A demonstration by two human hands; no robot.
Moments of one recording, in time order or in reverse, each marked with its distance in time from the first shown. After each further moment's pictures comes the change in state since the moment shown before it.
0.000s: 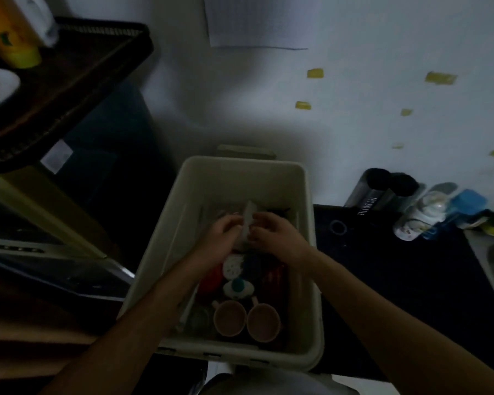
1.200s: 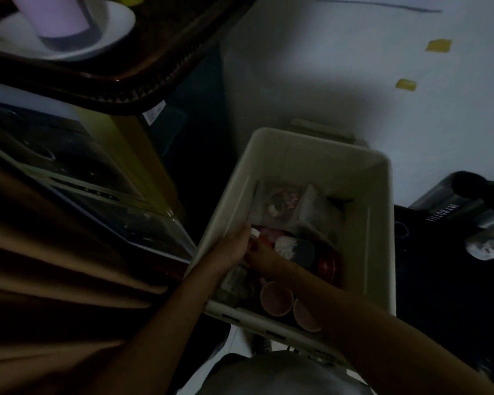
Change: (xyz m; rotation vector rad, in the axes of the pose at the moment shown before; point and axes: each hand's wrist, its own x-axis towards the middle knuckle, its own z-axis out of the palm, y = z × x) left_hand -0.027 -0.091 -0.057 -0.034 0.124 -0.485; right_hand 0.046 0.085 0.161 -0.272 -0.215 0.013
